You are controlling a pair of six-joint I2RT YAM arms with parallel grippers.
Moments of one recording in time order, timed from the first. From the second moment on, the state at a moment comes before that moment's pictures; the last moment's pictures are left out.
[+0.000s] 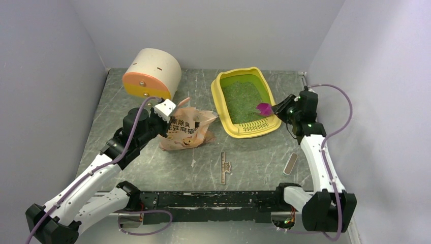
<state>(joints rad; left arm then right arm) -0.58 0.84 0.77 -0.23 0.02 0.17 -0.04 1.11 0.89 -0.33 -0.18 0.63</state>
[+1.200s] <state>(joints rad) -0.58 0.83 0.77 -0.24 0.02 0.17 0.18 1.05 1.12 -0.60 0.04 0.40</state>
